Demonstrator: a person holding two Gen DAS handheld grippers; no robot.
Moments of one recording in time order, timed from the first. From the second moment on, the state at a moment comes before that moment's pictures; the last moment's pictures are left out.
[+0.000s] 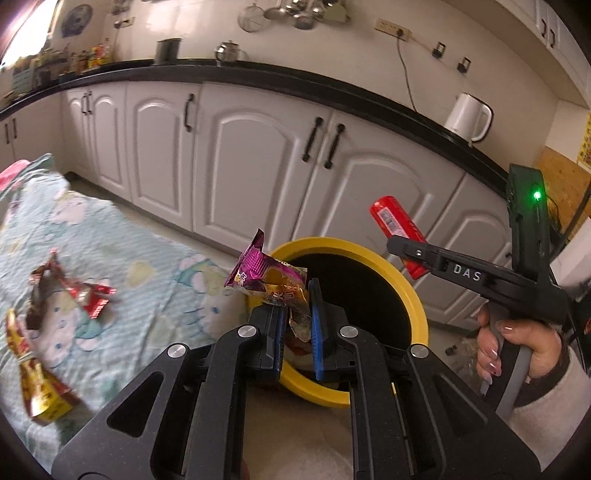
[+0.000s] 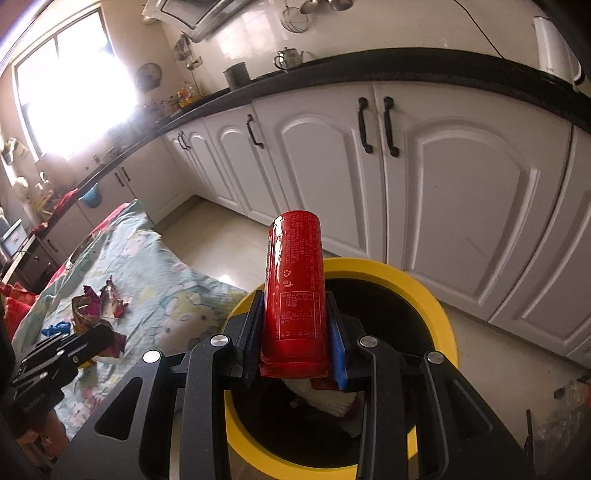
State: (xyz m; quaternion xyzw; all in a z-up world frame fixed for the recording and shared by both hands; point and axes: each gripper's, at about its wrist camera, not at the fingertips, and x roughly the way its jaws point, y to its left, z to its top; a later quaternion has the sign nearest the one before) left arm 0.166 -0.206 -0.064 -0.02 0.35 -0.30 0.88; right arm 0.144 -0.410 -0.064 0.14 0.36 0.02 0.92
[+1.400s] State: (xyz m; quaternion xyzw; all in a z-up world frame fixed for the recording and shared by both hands) left arm 0.200 -0.255 -0.123 0.00 0.43 -0.34 0.83; right arm 0.145 -0.453 -0.102 0.18 0.41 -0.02 0.89
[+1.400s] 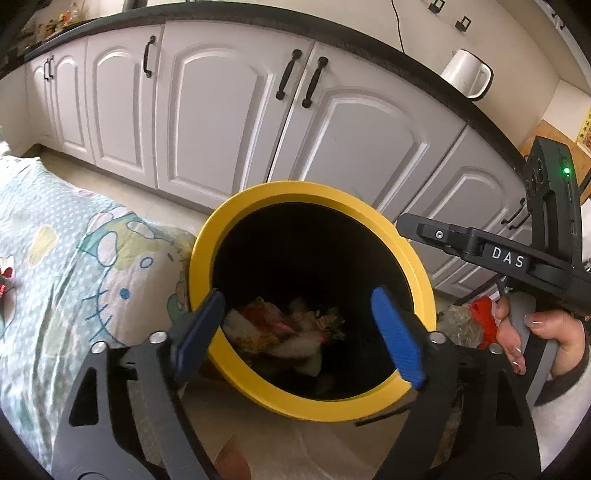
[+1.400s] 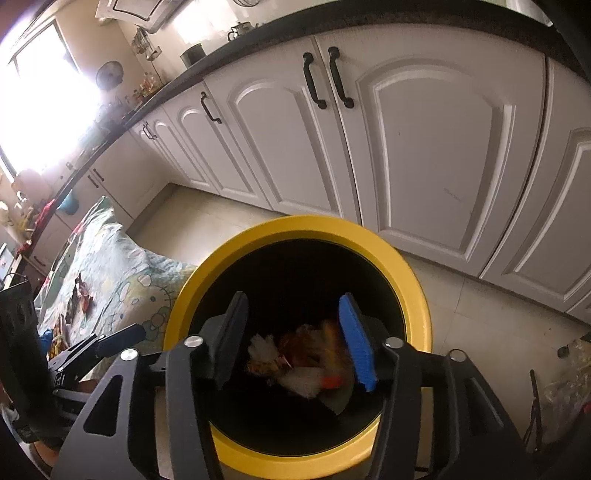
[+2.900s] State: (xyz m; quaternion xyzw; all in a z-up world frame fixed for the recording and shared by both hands) left arm 0.173 -0.017 -0.030 -0.09 0.31 -0.09 0.94; right arm 0.143 -0.289 -0.013 0.06 0.32 0.11 0.94
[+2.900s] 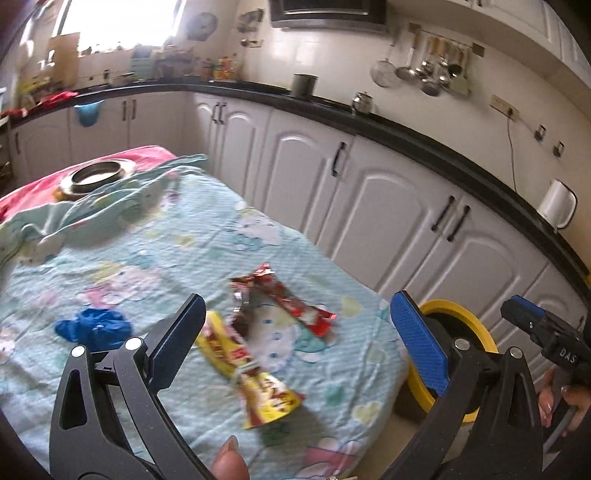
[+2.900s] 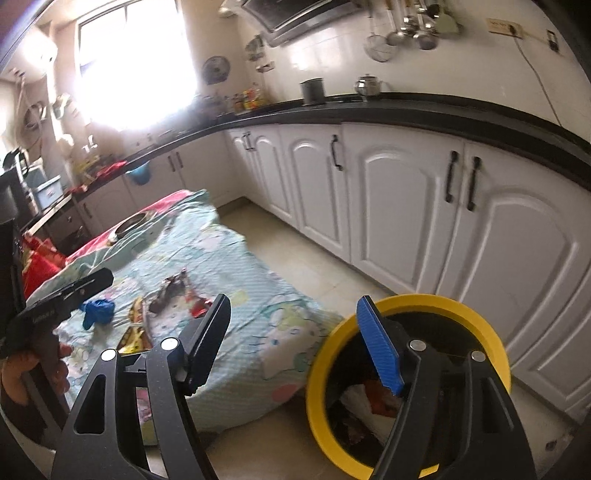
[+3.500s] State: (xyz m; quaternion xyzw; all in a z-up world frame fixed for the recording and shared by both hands) left arm 0.162 0.069 -0.038 -0.11 0.30 0.01 0.95; right arm 0.155 -0.176 -0.017 0.01 0.35 0.22 0.91
